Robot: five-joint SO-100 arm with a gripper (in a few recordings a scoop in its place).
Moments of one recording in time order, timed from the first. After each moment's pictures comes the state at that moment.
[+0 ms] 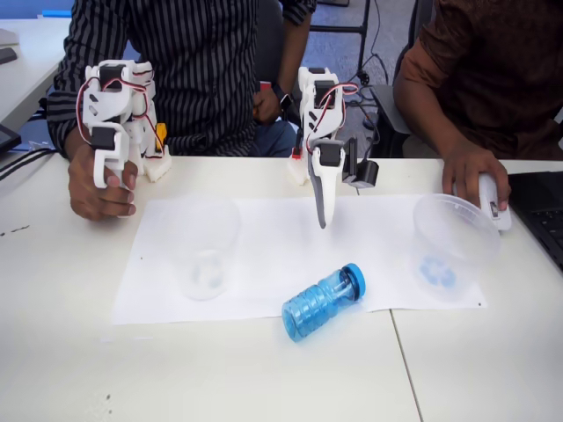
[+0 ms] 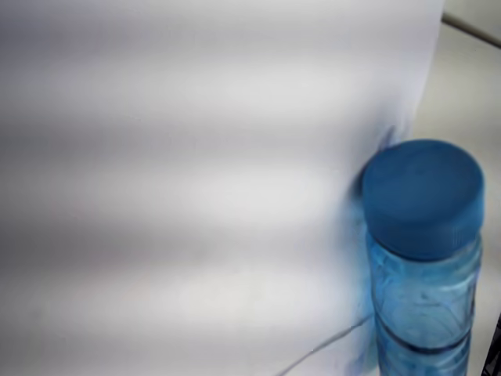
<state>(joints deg) -0.6 189.6 179.6 53.4 -2.8</state>
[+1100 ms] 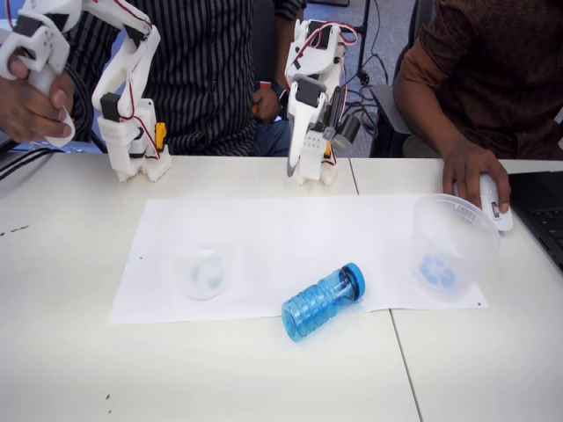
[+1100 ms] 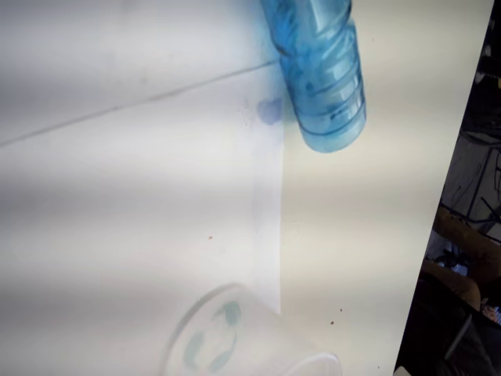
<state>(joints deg) 21.0 153.6 130.3 61.0 -9.8</state>
